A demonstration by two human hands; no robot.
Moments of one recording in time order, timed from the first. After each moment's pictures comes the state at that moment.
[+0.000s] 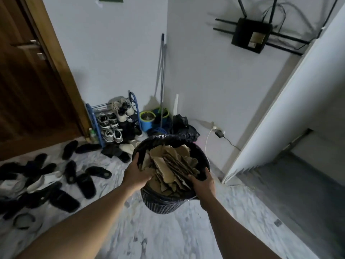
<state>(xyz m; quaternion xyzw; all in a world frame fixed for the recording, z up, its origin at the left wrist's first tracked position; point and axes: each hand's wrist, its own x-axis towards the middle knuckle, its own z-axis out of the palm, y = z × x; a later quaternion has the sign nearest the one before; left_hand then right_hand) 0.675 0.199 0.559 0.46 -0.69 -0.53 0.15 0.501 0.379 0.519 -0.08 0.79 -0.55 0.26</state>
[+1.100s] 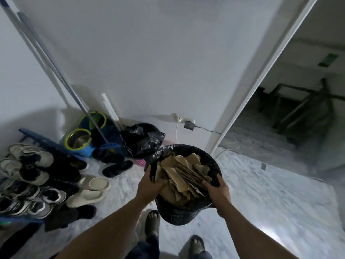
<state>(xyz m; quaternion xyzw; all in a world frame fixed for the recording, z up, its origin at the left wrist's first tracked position) 0.277 -0.052 0.444 0.26 -0.78 -0.55 -0.13 0.236 0.202 0.429 0.30 0.78 -0.52 0.21</state>
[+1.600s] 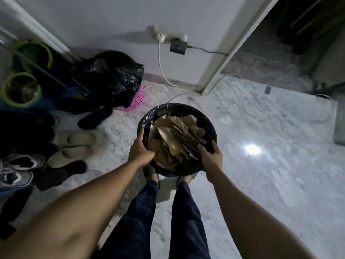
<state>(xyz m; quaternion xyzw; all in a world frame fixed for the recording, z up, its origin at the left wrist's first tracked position) 0.222 -0.061 0.261 0.28 -0.81 -0.41 -0.32 0.237 0.185 0.252 0.47 0.68 -0.52 0.22</state>
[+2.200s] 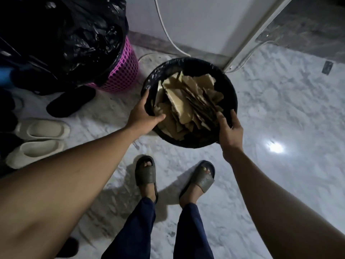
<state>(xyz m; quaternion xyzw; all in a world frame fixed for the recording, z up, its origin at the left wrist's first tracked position) 0.109 -0.046 -0.009 0.25 -0.83 -0.44 -0.26 0.138 0.220 -0.023 0.39 0.70 -0.58 0.16</state>
